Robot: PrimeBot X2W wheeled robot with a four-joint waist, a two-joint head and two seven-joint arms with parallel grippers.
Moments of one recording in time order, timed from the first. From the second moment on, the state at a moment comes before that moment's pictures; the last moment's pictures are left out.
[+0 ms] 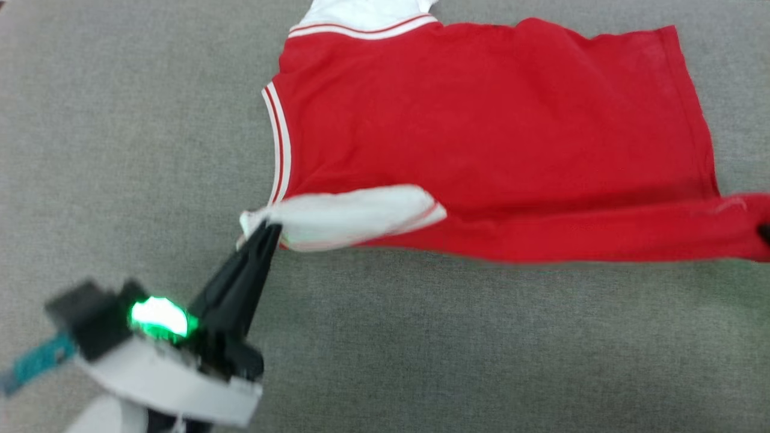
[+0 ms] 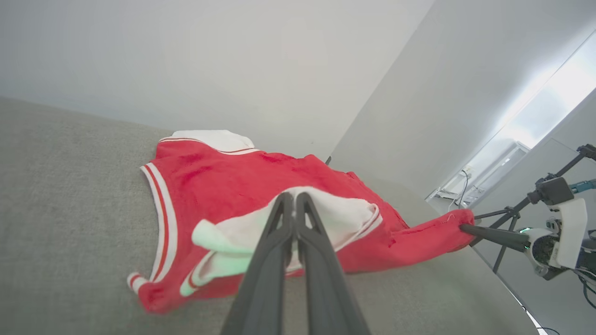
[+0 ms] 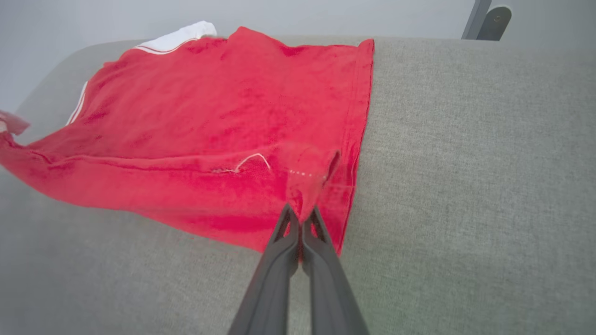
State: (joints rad) left arm -0.12 0.58 -0.37 -0.40 -0.88 0.01 -0.17; right arm -0.04 -0.77 -0.04 -0.25 0.97 0.13 0.40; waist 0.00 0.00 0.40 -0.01
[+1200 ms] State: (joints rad) left arm -0.67 0.51 -0.51 0.33 -0.90 -0.12 -0.04; right arm -0.40 -0.61 0.12 0.12 0.85 0.13 0.27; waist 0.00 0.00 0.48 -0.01
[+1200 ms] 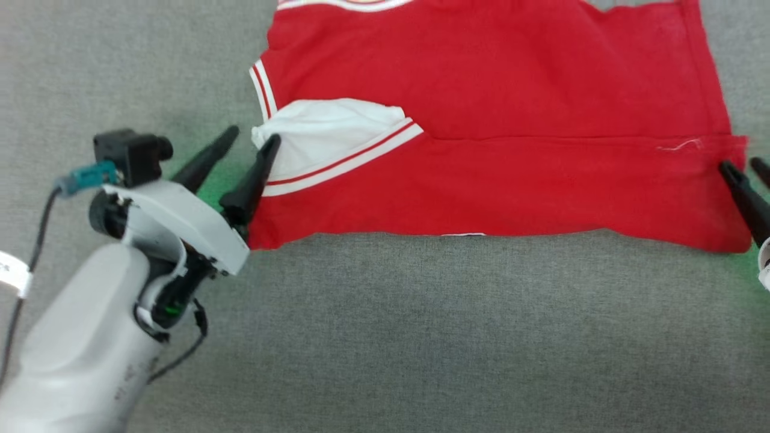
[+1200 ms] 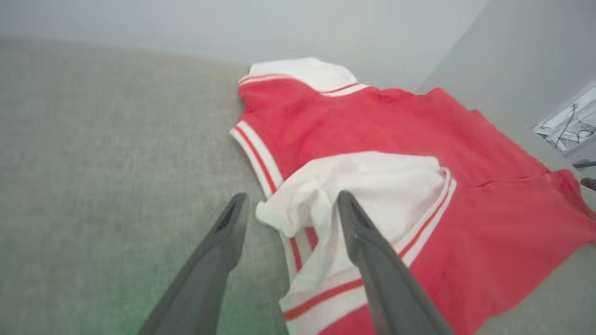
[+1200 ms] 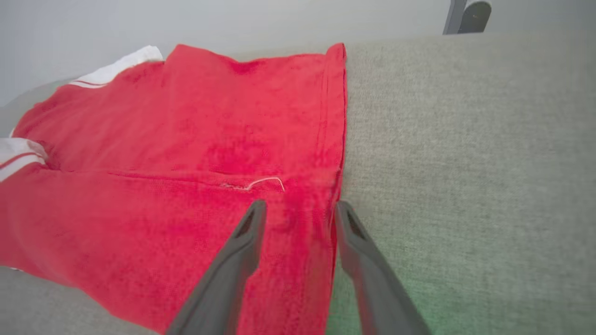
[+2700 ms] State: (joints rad) left arm -0.78 0.67 -0.64 0.23 -1.10 0.09 0.85; right arm -0.36 -0.69 0.13 0.03 0.80 0.13 0.46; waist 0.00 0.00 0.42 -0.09
